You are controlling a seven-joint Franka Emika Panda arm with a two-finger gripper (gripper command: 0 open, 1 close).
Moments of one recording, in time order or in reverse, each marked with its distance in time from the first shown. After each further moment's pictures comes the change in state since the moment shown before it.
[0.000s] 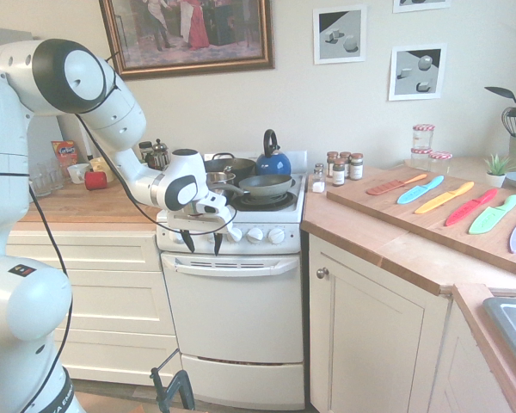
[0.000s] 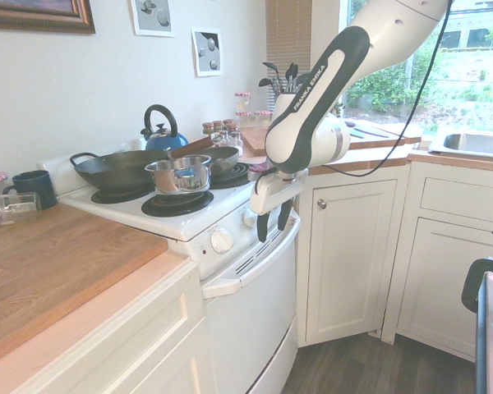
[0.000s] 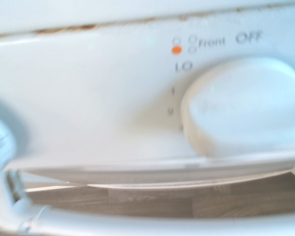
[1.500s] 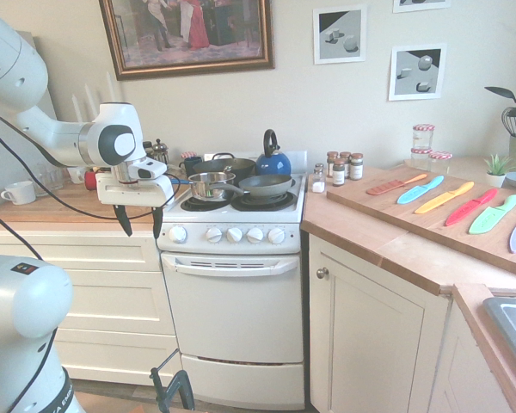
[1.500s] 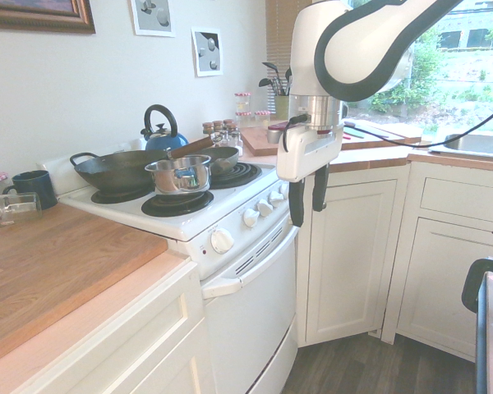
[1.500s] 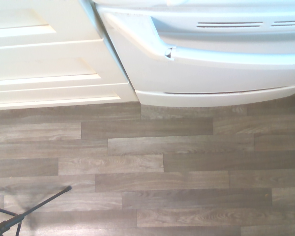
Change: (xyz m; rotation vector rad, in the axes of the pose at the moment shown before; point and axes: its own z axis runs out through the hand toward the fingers) arm -0.149 0.001 -0.156 -0.107 -0.105 -0.023
